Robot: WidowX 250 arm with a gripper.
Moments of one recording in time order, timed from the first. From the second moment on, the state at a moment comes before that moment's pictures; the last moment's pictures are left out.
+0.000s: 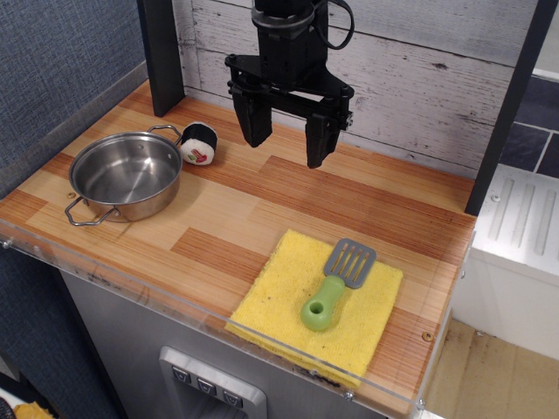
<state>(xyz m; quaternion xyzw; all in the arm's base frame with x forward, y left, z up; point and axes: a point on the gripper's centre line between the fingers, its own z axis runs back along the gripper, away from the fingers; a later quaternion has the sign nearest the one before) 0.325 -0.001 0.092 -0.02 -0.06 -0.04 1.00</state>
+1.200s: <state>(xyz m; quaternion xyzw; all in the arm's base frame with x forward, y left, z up) 0.267 0.081 0.082 0.00 -0.07 -0.06 1.00</state>
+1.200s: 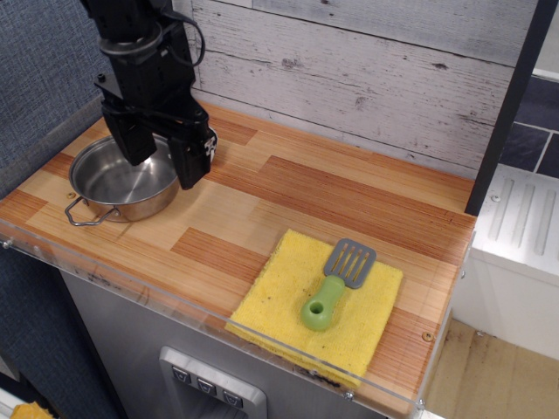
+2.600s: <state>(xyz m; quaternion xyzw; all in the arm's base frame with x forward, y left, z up) 0.295 0.094 0.021 0.02 0.00 -0.05 1.00</state>
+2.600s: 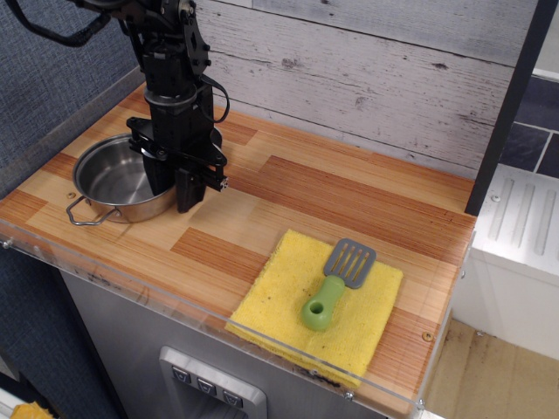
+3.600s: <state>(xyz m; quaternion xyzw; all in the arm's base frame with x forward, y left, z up) 0.271 0.096 0.076 0.03 -0.07 0.08 0.99</state>
